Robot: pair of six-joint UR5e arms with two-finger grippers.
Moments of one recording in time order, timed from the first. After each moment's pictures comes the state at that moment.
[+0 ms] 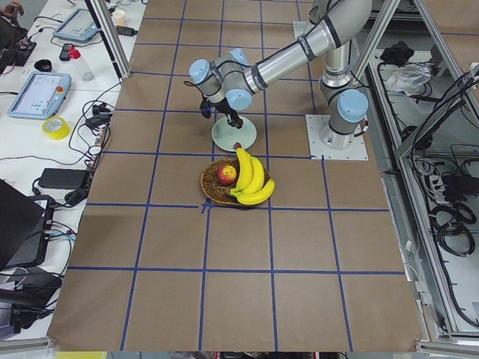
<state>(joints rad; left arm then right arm) -1.36 -1.89 -1.86 -1.42 1.69 0.02 1.62 -1.50 1.43 -1.62 -1.57 0.06</state>
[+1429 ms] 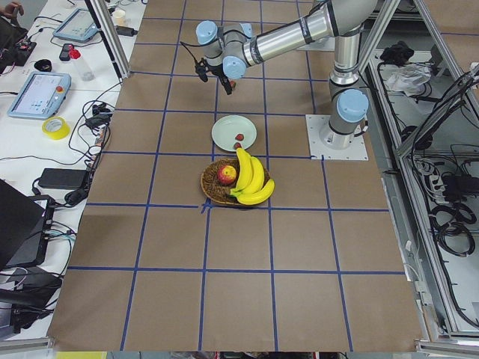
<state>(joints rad) -1.69 -1.91 -1.80 -1.12 1.37 -0.62 1.62 -1.50 1.44 -1.62 -1.57 0.06</state>
